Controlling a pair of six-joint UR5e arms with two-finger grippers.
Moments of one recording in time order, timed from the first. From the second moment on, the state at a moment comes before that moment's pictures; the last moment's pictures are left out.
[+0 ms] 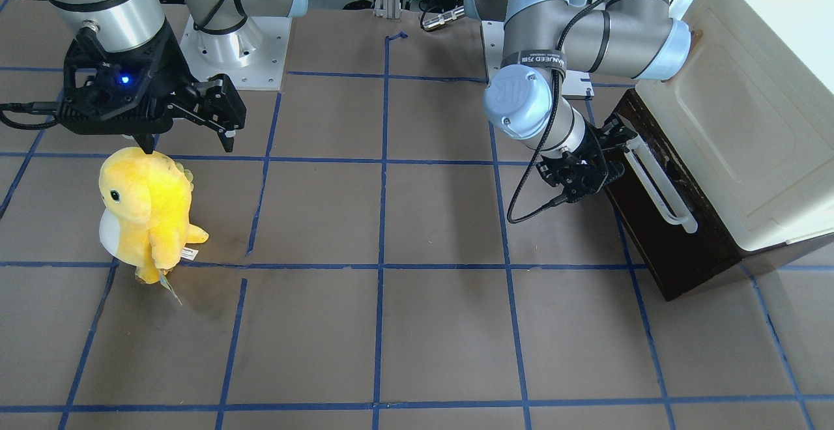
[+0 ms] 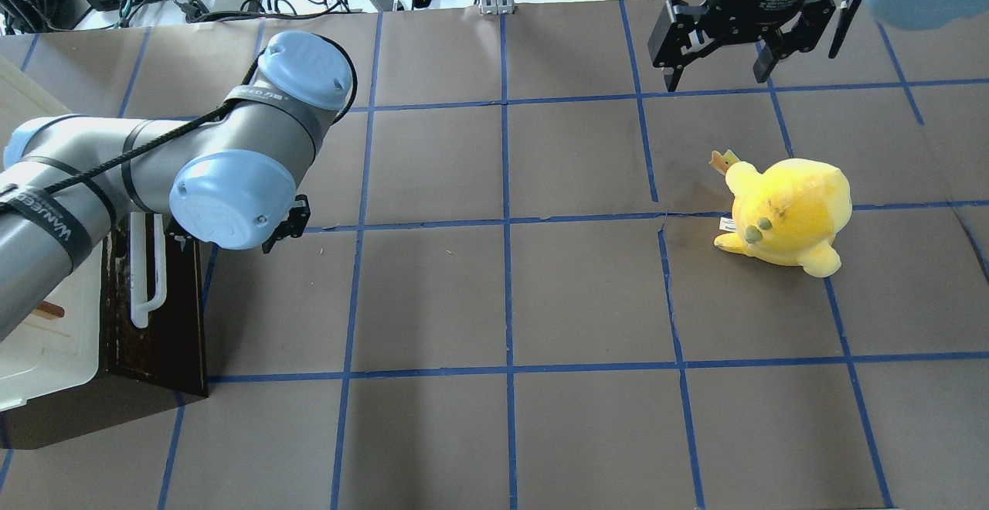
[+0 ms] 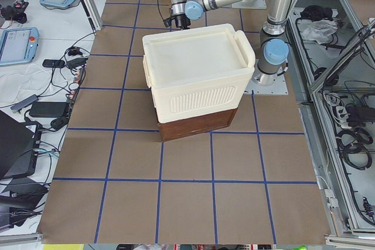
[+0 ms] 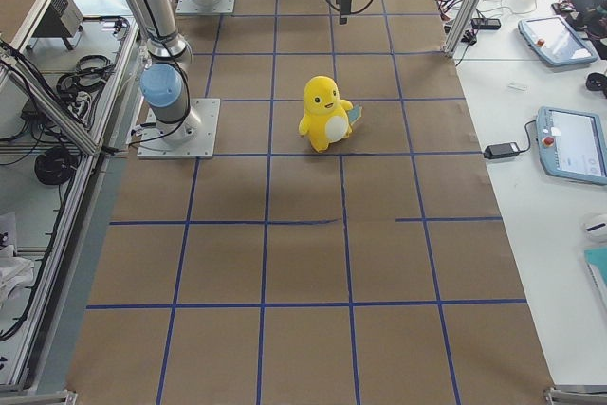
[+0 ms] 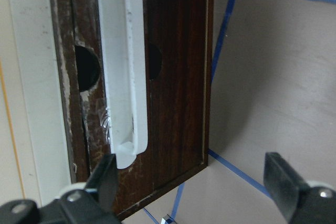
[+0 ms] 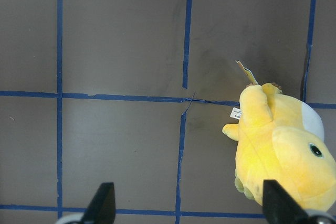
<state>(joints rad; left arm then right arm) -1.69 -1.75 -1.88 -1.48 2.33 -0.55 1.60 -1.48 1.44 -1.57 -1.58 -0.02</state>
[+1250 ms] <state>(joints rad) -1.64 -1.86 -1.92 -1.49 2.54 -0.55 1.60 -1.48 1.44 -1.57 -1.58 -0.02</state>
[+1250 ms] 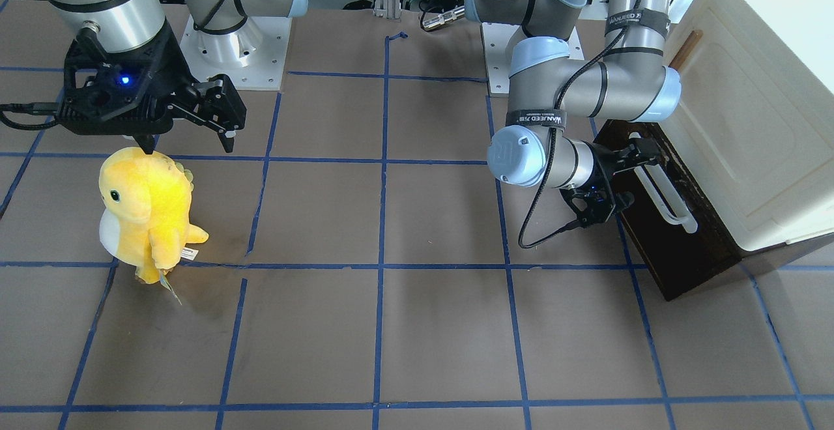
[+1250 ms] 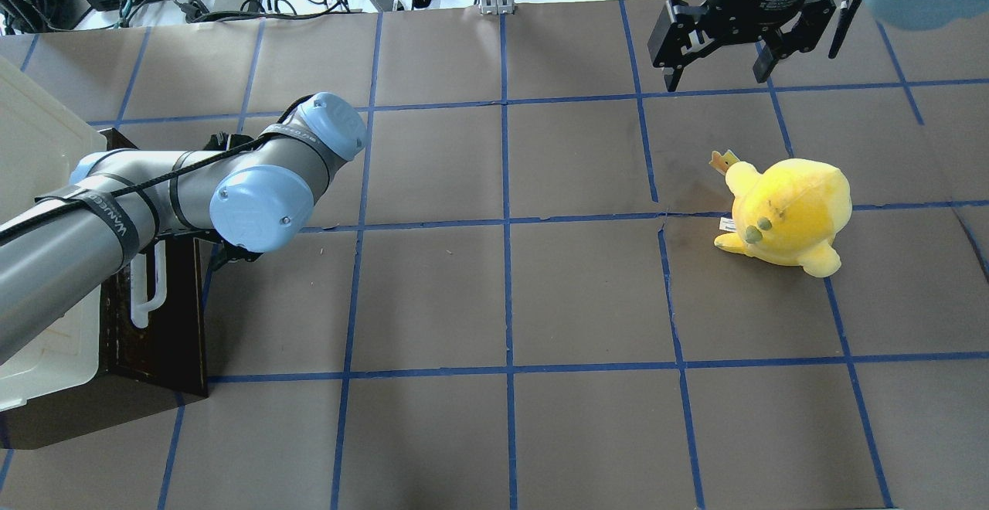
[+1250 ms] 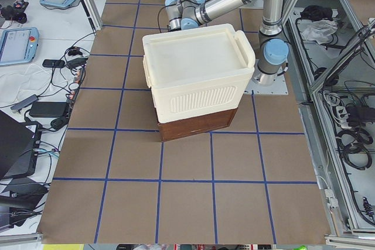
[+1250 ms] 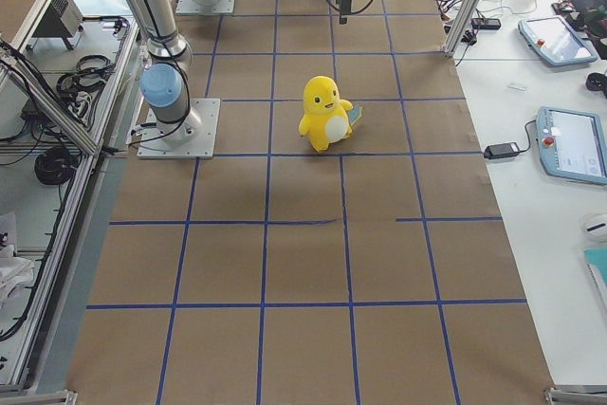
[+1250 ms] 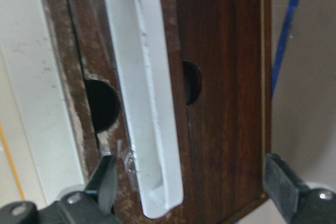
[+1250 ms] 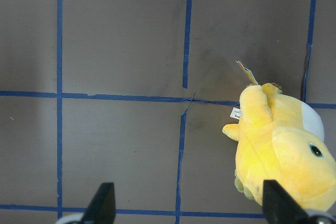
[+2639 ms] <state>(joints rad) -1.60 -1.96 -1.88 -1.46 2.67 -0.55 1.60 -1.48 1.44 -1.57 -1.58 -0.02</state>
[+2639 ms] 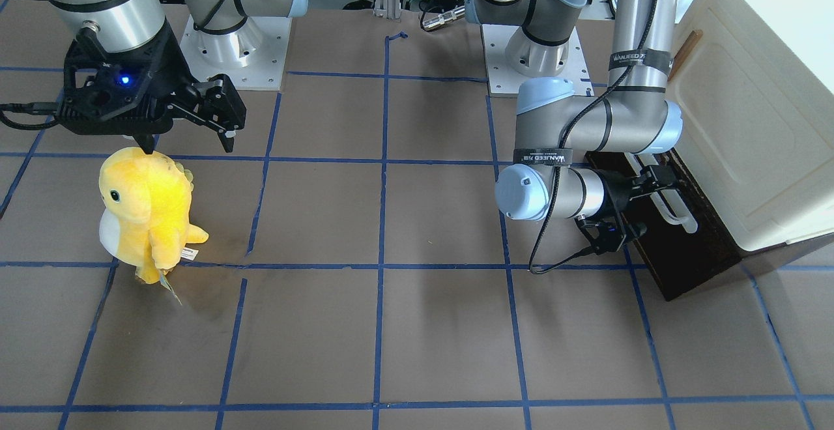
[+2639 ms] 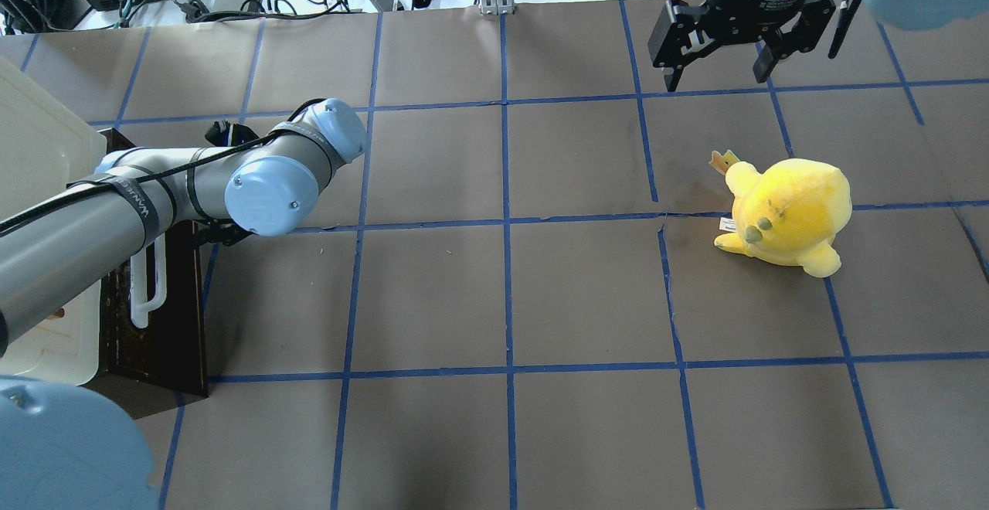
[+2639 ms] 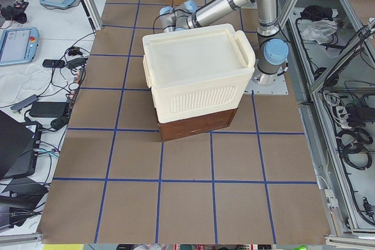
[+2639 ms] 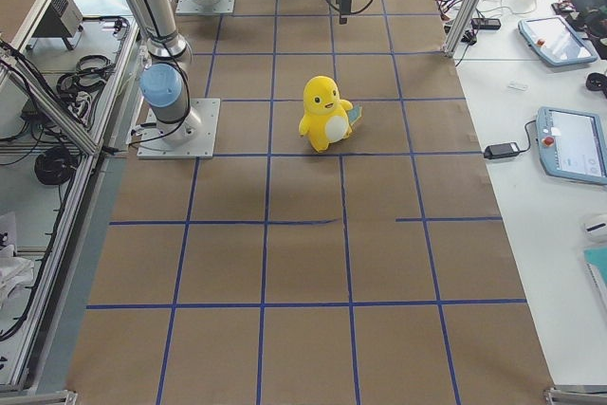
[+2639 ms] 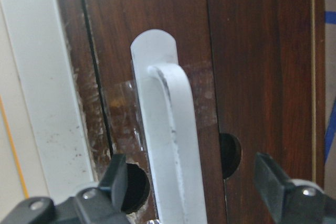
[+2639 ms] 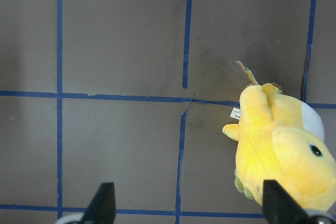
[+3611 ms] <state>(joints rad) -1.60 -1.94 -1.90 -1.47 2.66 -0.55 1.60 -1.48 1.44 -1.57 -1.58 -0.02</state>
